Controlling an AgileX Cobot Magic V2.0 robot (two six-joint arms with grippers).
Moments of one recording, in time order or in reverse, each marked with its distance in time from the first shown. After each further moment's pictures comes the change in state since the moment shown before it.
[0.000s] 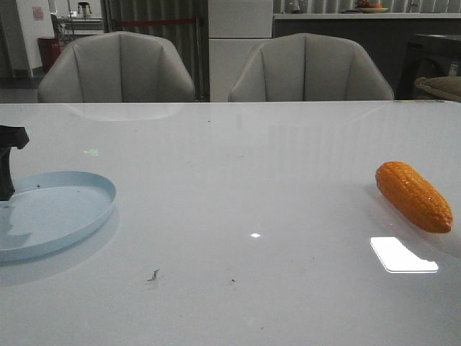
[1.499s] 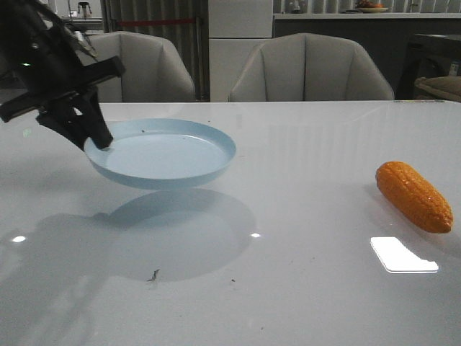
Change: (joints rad) left arm -0.201 0.068 -0.292 -0.329 0.235 0.012; right arm 0.000 0.000 0.000 -0.002 0.002 0.000
